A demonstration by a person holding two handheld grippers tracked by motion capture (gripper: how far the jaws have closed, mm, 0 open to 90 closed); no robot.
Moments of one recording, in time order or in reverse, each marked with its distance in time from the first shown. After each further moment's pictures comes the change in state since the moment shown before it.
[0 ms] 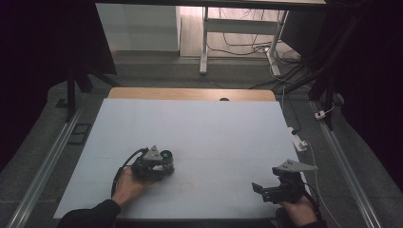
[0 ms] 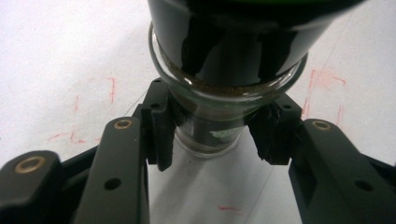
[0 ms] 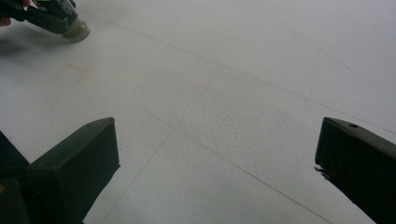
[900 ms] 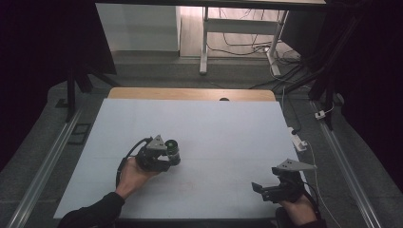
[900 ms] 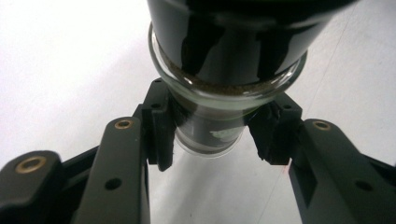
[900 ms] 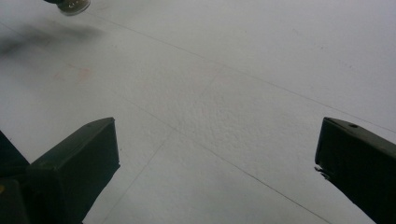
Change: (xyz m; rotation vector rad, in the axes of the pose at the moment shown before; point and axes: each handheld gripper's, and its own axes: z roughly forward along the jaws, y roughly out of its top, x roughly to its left) left arm 0.003 0.042 -0.012 -0.058 -0.020 0.020; right arm -0.001 0.001 0.002 0.006 0.007 0.008
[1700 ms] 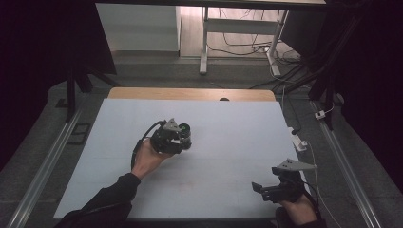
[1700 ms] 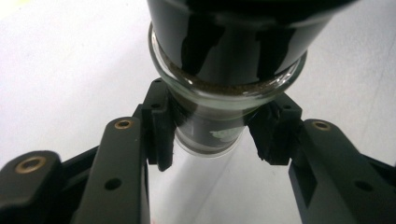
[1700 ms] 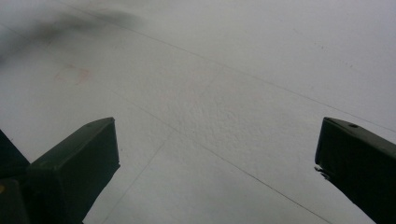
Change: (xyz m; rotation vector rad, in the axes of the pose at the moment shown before) left arm 0.026 0.051 0.032 0.000 0.021 0.008; right arm -0.001 0.000 0.000 -0.002 0.004 0.004
